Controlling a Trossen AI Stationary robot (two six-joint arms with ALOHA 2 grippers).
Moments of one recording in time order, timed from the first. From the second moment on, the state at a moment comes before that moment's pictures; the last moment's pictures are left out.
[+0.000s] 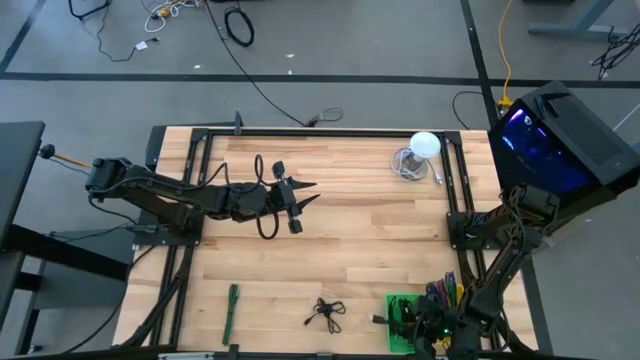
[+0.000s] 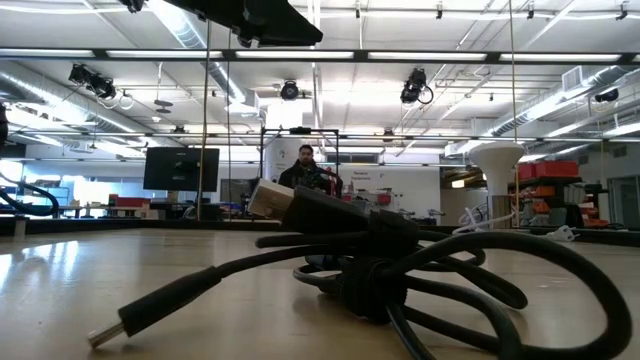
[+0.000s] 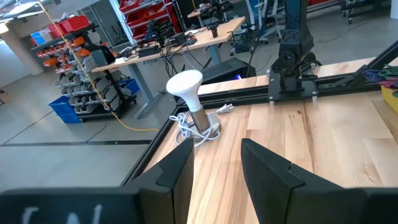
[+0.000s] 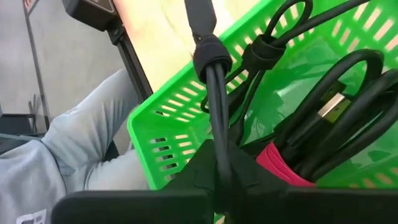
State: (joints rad) left arm -0.12 1.33 0.82 0.36 -0.52 0.22; right arm 1.14 1.66 0.90 -0.29 0.47 1.64
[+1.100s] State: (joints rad) left arm -0.12 1.33 0.82 0.30 -0.52 0.19; right arm 1.35 1.66 0.90 -0.39 0.72 1.91
